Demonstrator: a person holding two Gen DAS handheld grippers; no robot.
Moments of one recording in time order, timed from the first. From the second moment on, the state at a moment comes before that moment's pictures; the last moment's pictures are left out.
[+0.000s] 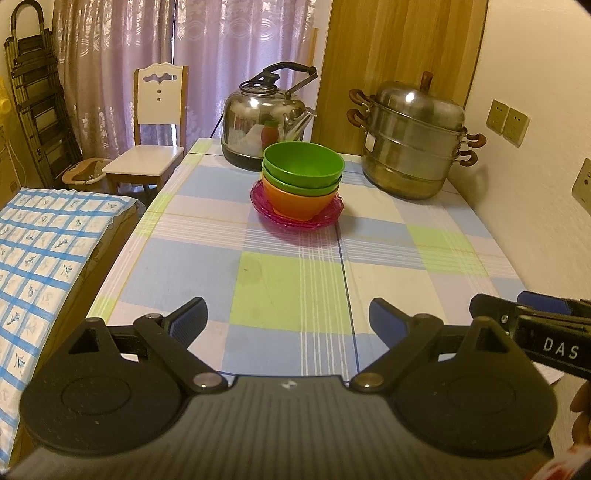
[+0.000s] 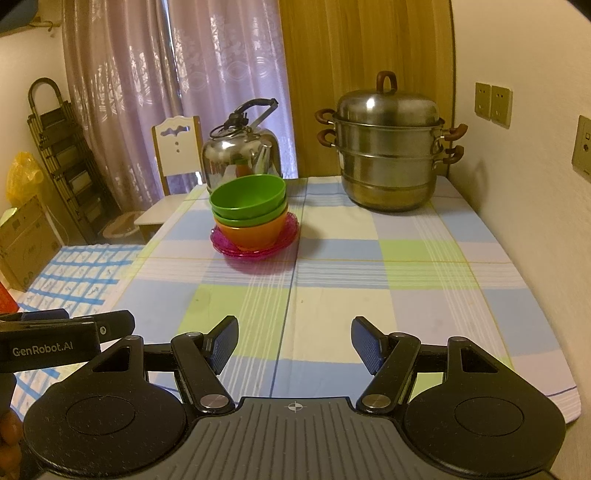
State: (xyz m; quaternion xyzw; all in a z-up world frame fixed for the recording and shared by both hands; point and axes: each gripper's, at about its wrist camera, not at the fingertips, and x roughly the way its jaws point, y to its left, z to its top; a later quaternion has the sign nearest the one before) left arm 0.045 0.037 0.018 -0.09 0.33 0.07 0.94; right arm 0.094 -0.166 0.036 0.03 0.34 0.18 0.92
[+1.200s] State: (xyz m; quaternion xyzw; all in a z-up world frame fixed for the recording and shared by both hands) left arm 0.048 0.032 0.020 -0.08 0.33 0.06 0.94; right arm 0.099 -0.171 0.040 0.03 0.34 0.18 0.92
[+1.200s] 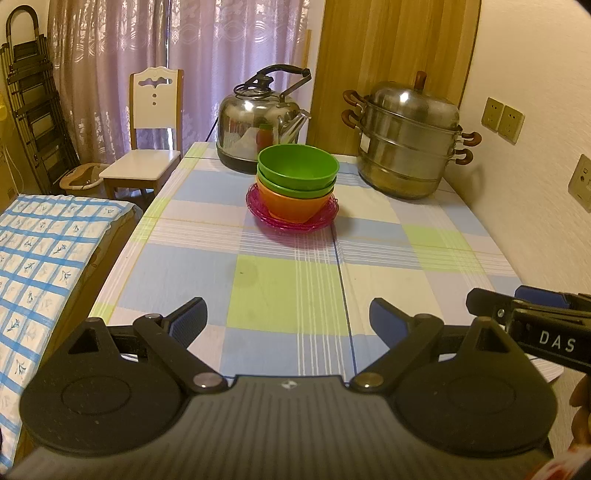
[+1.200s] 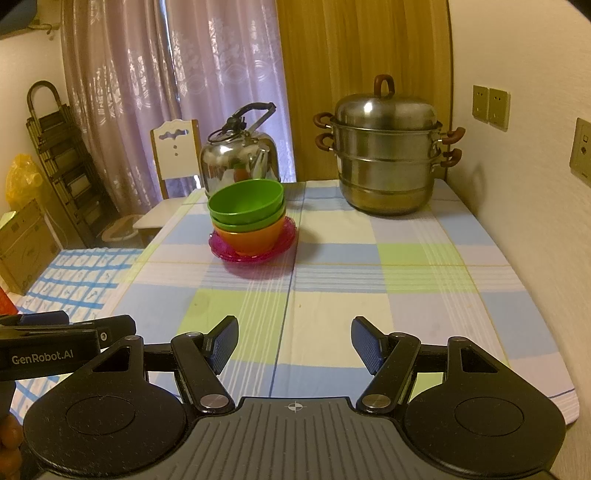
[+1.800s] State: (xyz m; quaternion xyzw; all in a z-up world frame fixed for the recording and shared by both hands) left arm 0.048 0.031 0.021 -0.08 0.33 0.06 0.94; right arm 0.100 -0.171 0.042 0.03 0.34 0.18 0.92
